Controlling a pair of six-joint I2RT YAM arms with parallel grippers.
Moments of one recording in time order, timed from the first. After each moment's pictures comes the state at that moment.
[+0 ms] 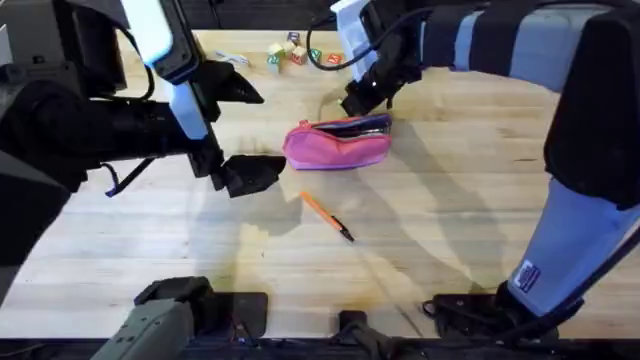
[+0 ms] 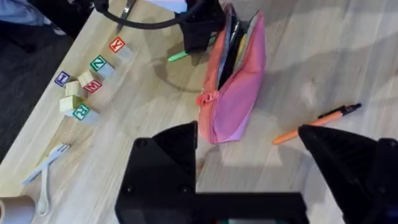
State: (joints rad) left arm 0.11 0.99 0.88 -0.85 0.84 1.07; right arm 0.40 2.09 1.55 -0.63 -0.11 -0.26
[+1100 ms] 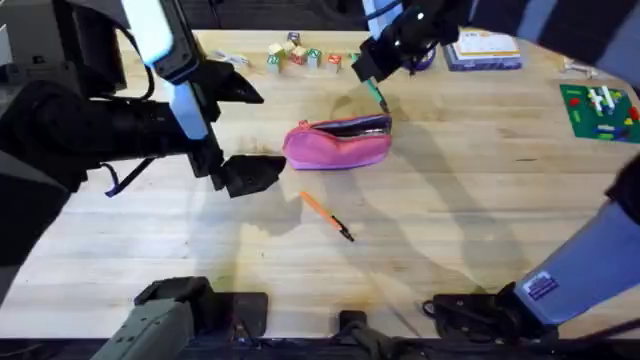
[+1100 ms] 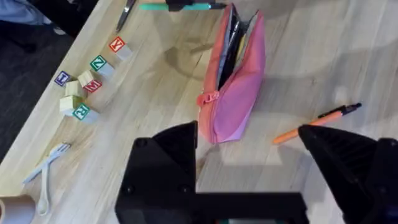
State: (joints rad) left arm 0.11 0.99 0.88 -0.85 0.84 1.07; right arm 0.38 1.90 1.62 -0.72 -0.08 -0.29
